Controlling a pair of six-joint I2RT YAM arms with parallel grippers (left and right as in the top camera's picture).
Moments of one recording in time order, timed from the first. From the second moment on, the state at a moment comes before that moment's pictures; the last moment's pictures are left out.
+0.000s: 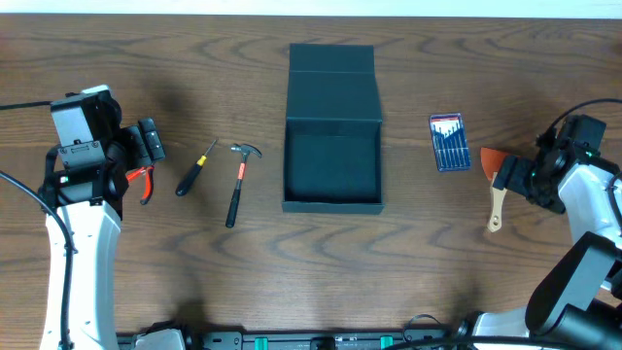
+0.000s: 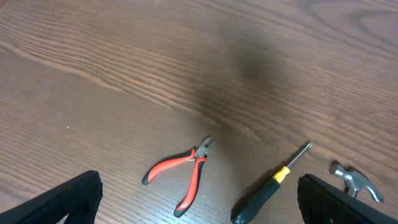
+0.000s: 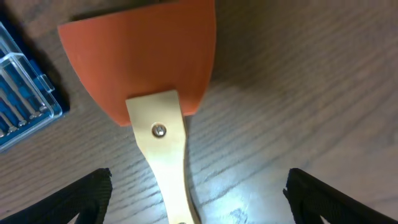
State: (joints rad) left arm 0.21 1.28 1.05 -0.61 -0.08 -0.07; right arm -0.45 1.64 1.03 -0.68 0.00 0.00
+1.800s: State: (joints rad) left arm 0.21 1.28 1.05 -0.61 -0.08 -0.07; right arm -0.39 1.74 1.05 -0.69 0.00 0.02
